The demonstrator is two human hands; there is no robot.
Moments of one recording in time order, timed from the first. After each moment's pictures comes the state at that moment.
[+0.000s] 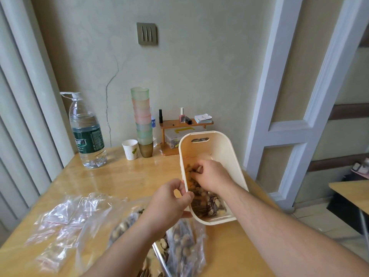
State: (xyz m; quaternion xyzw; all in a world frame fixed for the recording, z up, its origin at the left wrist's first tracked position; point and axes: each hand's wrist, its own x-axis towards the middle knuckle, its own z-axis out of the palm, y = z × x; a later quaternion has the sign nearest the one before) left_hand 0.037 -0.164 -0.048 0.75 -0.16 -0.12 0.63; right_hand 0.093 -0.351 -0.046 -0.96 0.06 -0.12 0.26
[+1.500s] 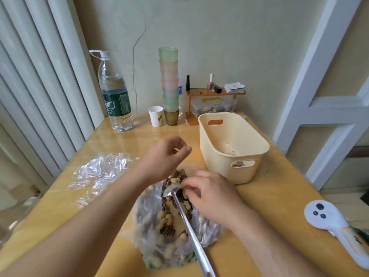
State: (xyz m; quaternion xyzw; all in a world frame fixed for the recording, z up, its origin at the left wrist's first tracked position) left_hand 0.075 -0.093 -0.044 0.90 -0.21 0.06 0.38; right_hand 0.003 -0.266 -0.100 -0.94 -0.19 -0.15 0.25
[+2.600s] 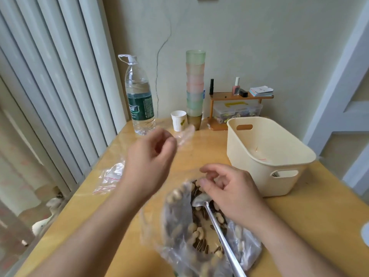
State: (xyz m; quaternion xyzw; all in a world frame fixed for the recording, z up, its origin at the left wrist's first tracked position) left_hand 0.046 -0.026 -0.030 0.83 -0.13 0.25 0.48; right_hand 0.027 -0.229 -0.096 -0.85 -0.13 -0.17 0.48
